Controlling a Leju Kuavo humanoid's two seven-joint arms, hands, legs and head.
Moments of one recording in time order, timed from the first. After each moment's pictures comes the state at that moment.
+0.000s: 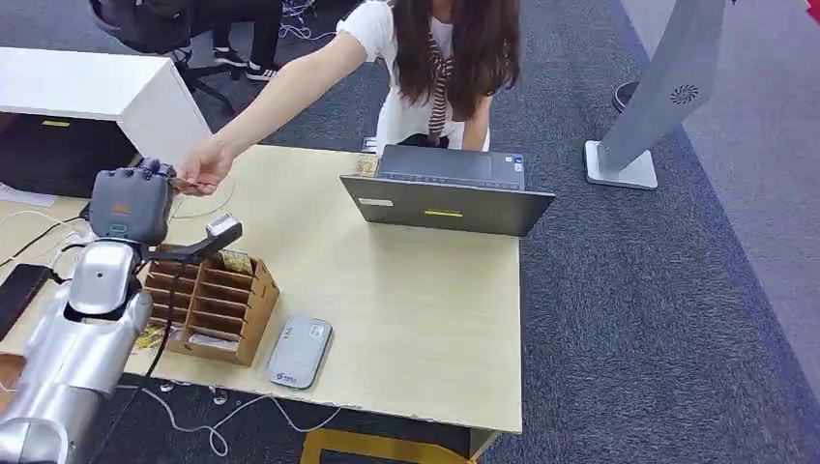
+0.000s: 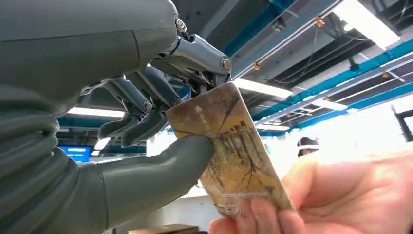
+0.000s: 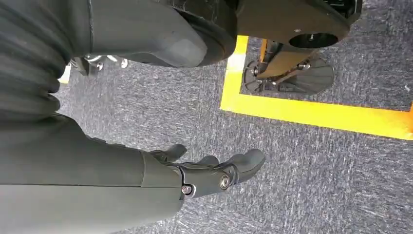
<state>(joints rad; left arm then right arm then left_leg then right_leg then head) -0.53 0.36 -0.16 -1.14 -1.51 0.42 0.09 -0.05 0.21 -0.84 -0.19 0.91 -0.06 -0.14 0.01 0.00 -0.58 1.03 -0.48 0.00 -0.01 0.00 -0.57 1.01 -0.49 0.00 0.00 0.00</state>
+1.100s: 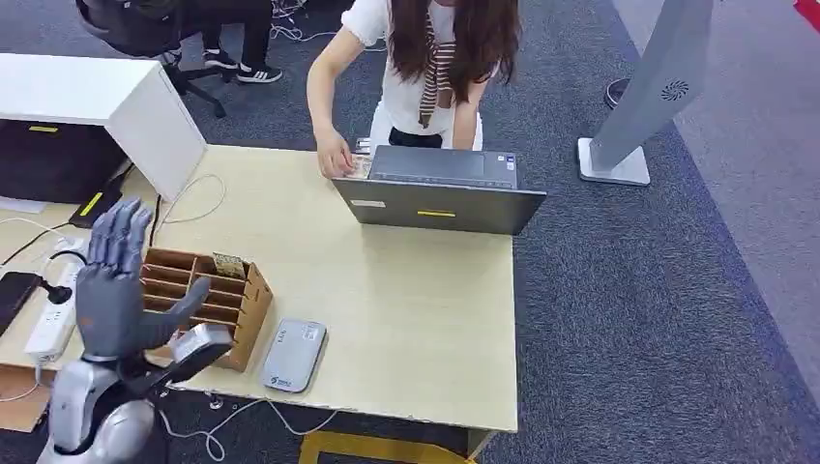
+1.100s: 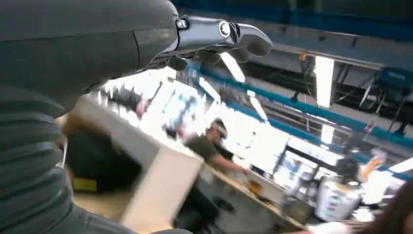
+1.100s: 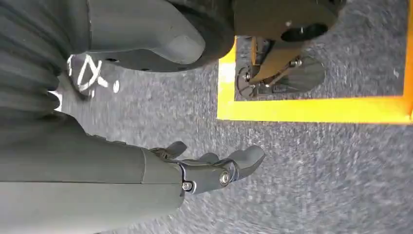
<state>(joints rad) 0.11 0.29 -0.04 -1.81 -0.71 0.60 -0.31 -0.04 0.23 -0.90 -0.19 0.82 -0.11 -0.19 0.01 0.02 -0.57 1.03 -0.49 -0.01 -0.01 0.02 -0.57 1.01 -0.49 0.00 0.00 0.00</state>
